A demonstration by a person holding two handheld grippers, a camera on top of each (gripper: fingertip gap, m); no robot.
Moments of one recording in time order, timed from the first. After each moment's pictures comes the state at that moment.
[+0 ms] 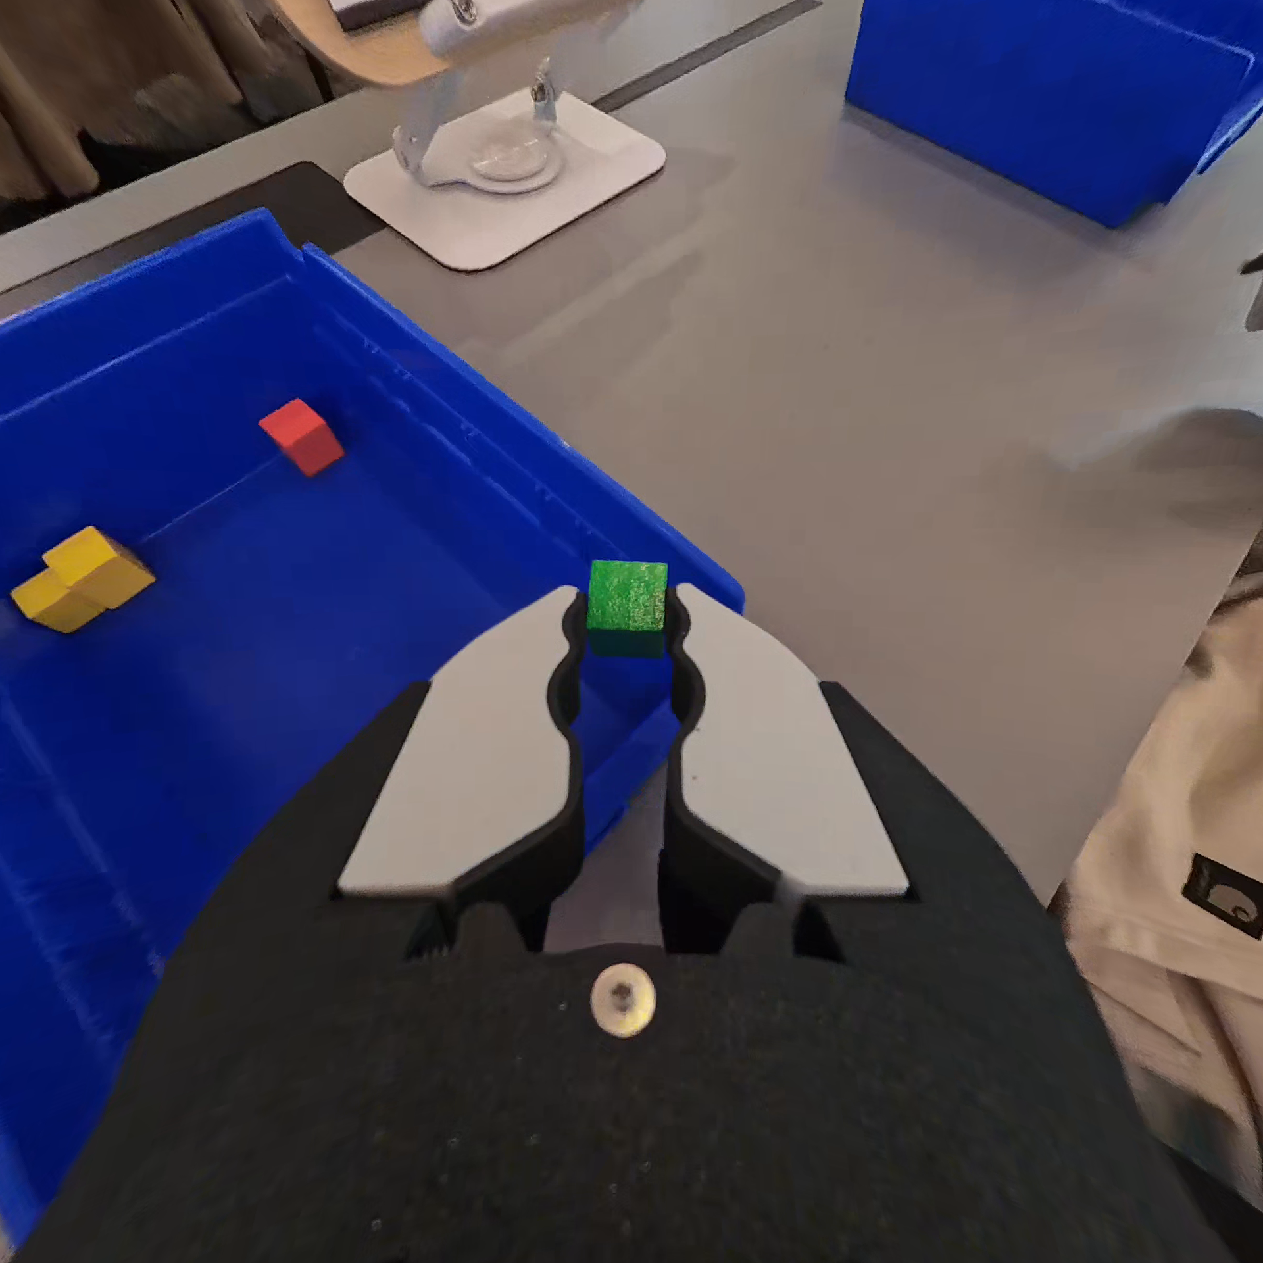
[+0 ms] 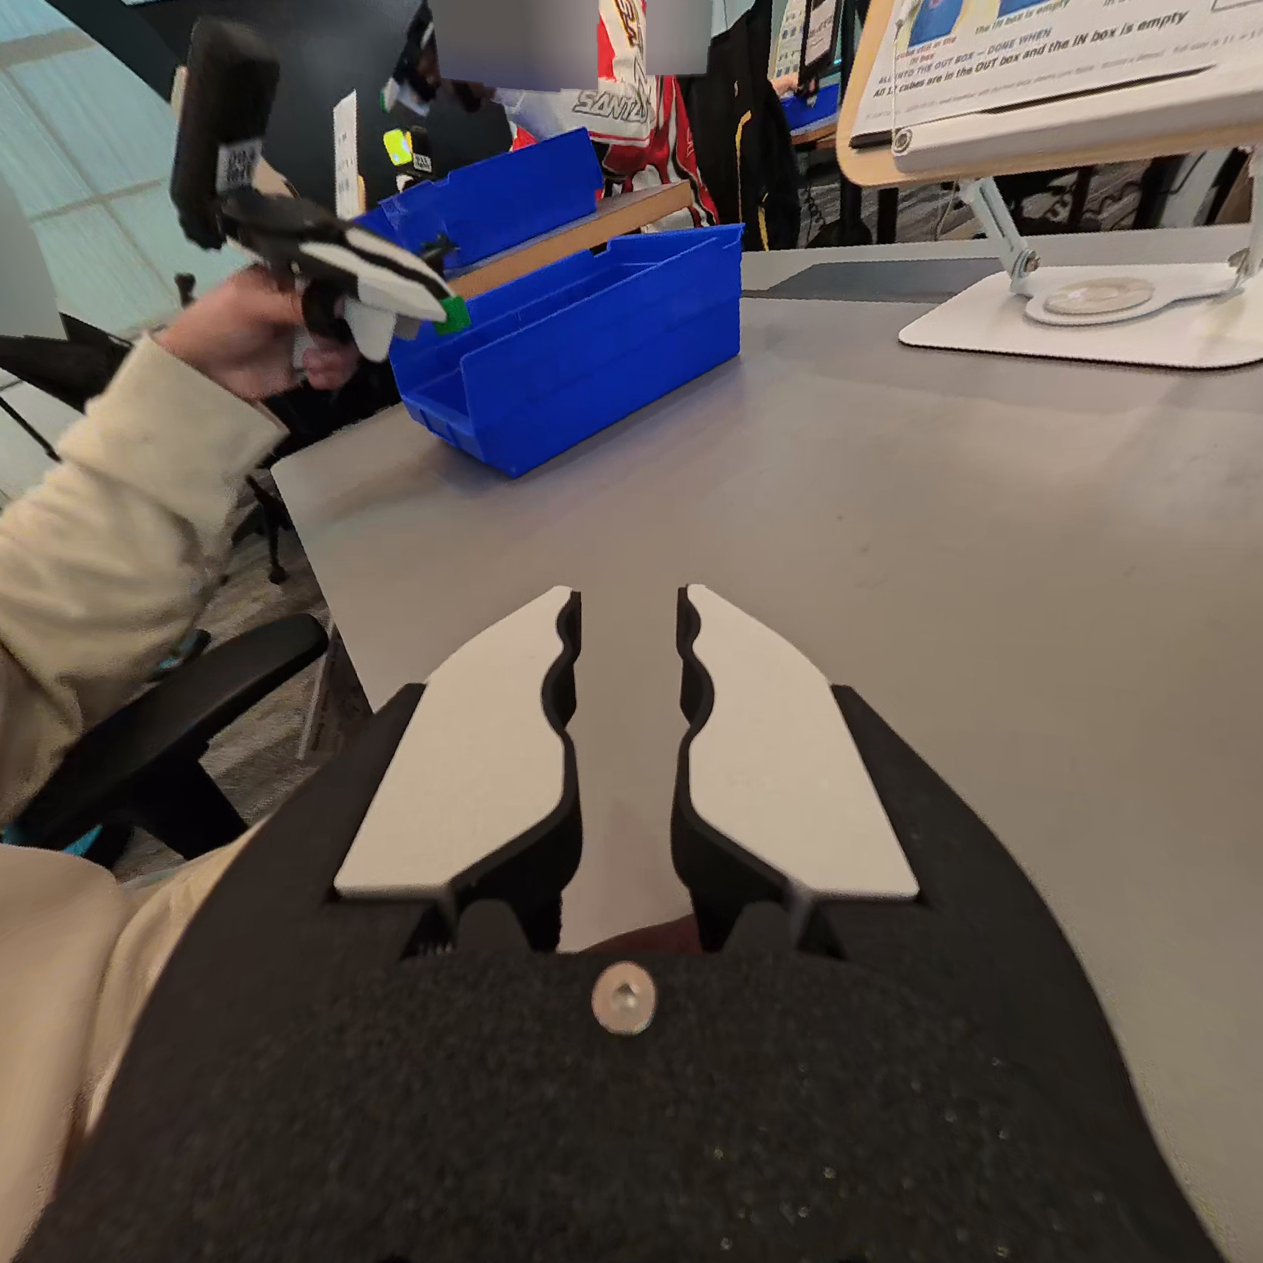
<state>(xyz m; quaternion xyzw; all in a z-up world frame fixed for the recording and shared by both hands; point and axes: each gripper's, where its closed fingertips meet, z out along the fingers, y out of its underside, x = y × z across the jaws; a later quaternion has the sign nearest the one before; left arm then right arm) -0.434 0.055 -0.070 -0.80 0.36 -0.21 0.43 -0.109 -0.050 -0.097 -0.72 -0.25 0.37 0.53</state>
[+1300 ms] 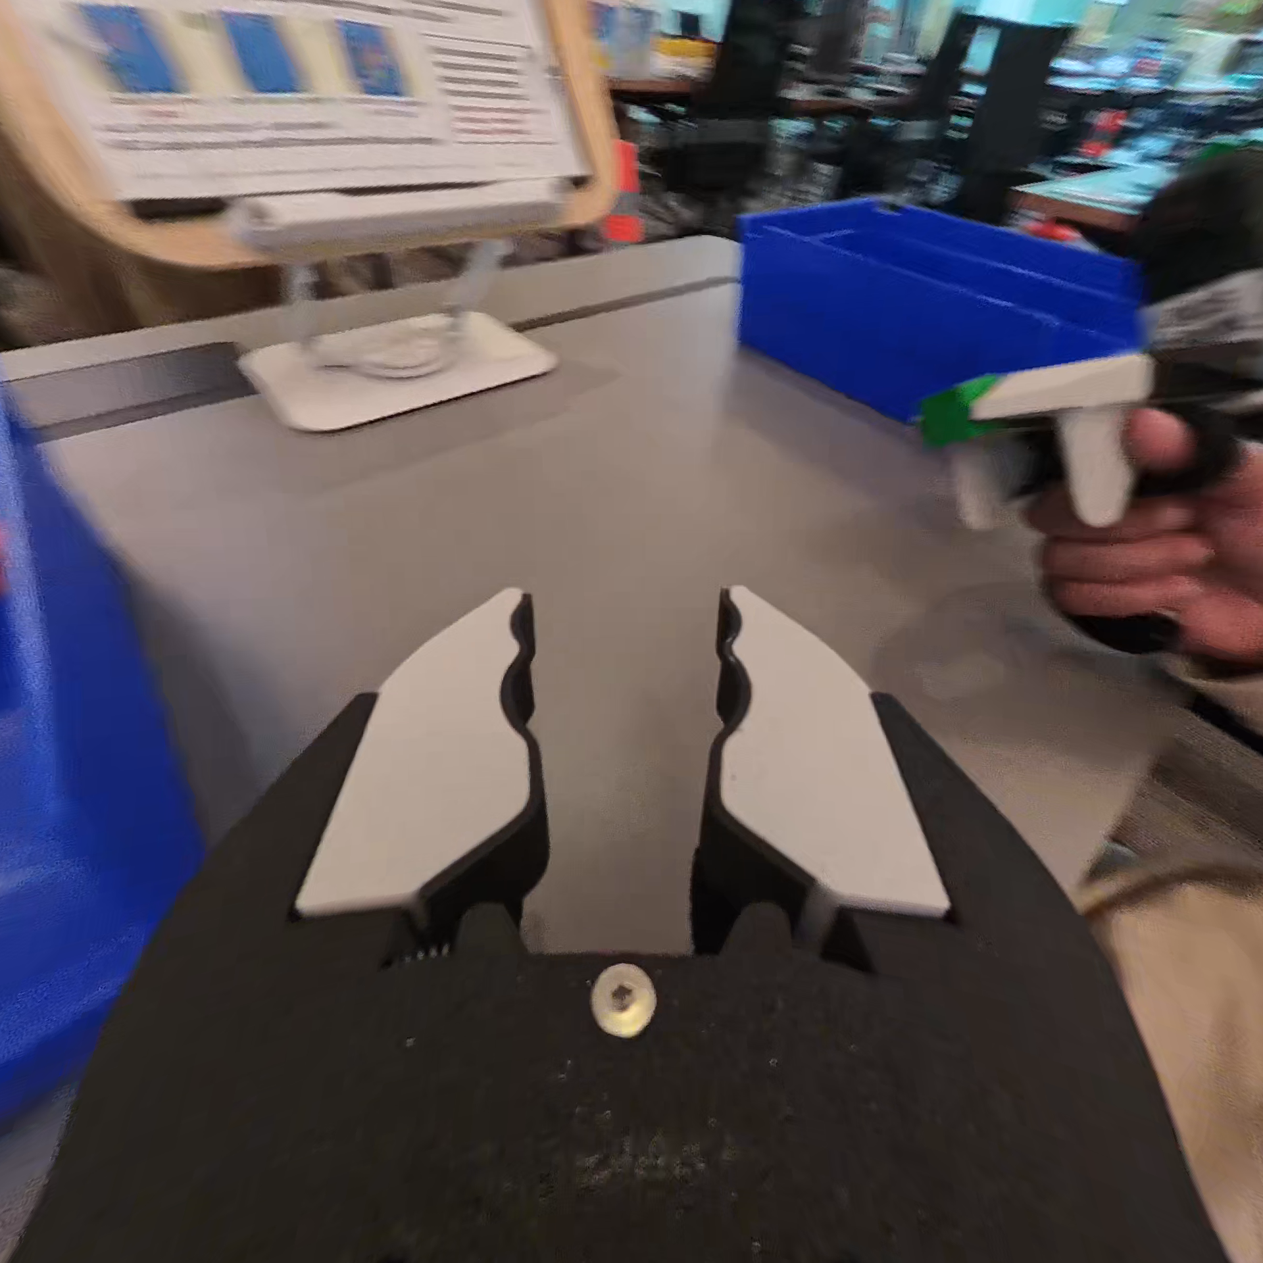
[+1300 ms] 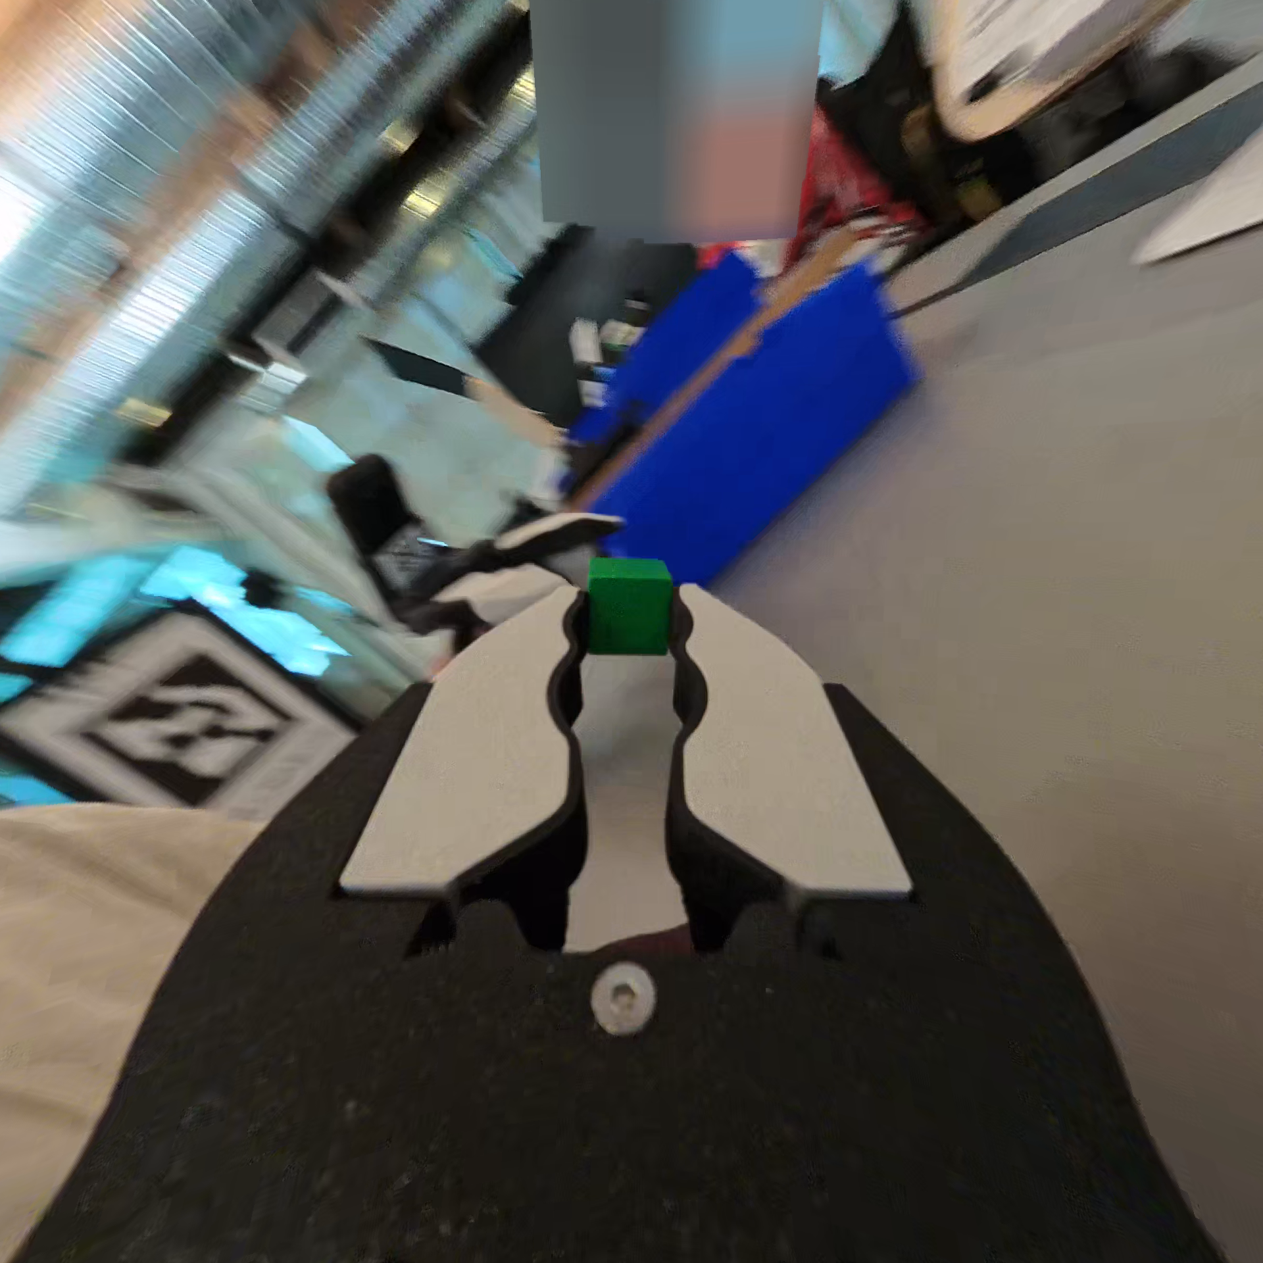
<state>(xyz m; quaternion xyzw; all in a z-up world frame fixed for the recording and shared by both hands) -0.272 0.005 -0.081 -0.74 0.29 -0.25 0.55 -0.136 -0.005 -0.071 -0.66 -0.13 0.61 0.43</state>
